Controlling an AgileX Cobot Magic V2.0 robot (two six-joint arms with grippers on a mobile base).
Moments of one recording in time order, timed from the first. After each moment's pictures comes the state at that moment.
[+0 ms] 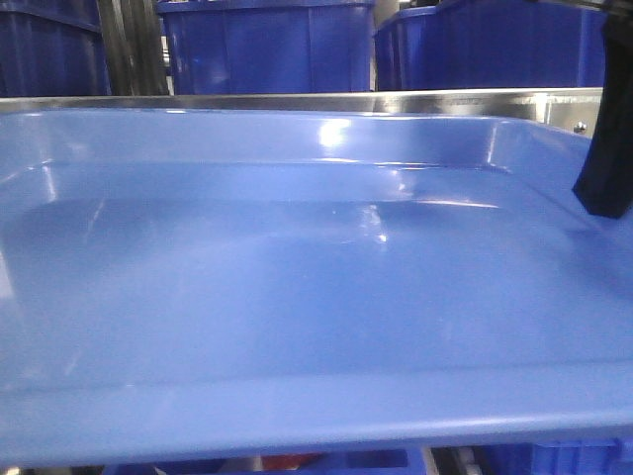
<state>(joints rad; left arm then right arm) -0.48 1.14 -0.93 -0.22 1.18 -0.48 0.56 1.20 -0.98 0.05 1.07 0.65</state>
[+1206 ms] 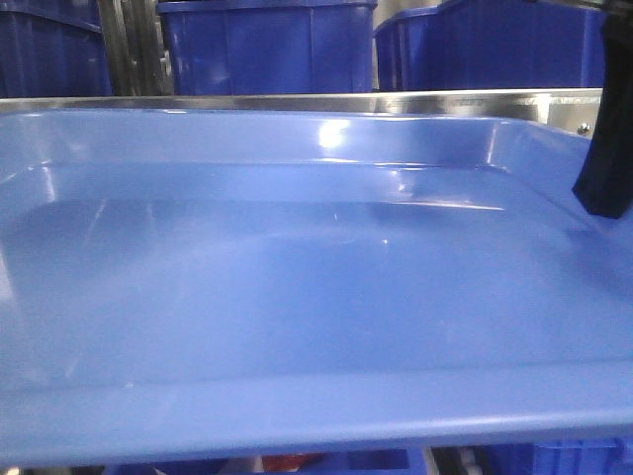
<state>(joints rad) -0.48 1.14 -0.93 -0.22 1.18 -0.48 0.56 1.20 -0.98 0.05 1.07 0.65</state>
